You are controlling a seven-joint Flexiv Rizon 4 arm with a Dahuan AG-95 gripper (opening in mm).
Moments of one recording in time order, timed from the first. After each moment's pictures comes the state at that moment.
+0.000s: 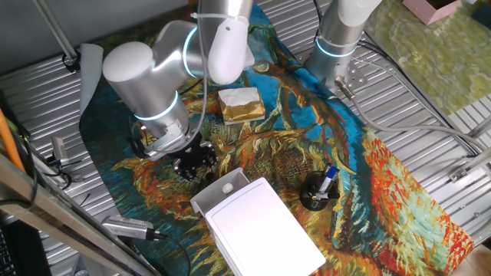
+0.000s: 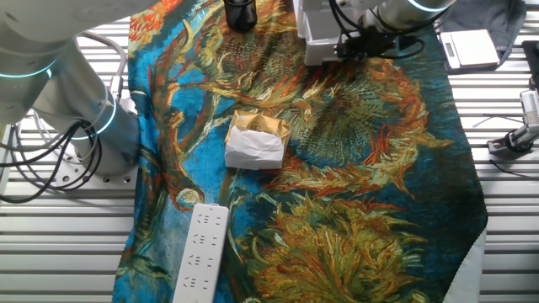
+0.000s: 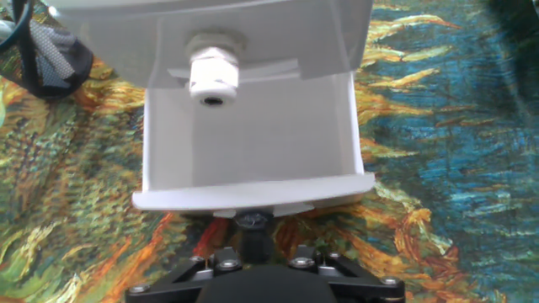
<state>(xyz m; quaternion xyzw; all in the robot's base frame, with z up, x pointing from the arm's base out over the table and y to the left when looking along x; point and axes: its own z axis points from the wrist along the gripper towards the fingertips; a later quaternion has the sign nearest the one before) 0.547 0.185 0.075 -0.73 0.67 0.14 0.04</state>
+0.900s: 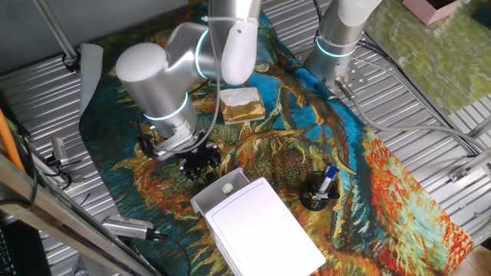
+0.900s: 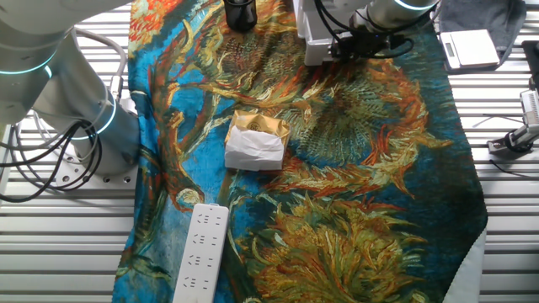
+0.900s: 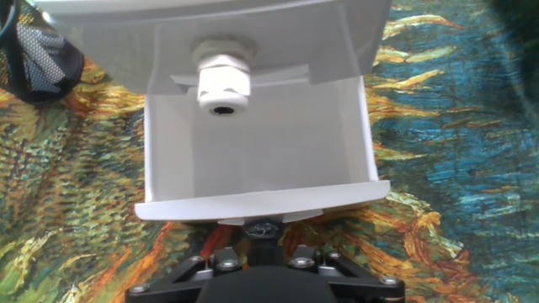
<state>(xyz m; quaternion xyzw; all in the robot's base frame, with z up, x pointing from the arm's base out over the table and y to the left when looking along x) 0.538 0.187 0.071 -0.73 0.67 0.13 0.04</state>
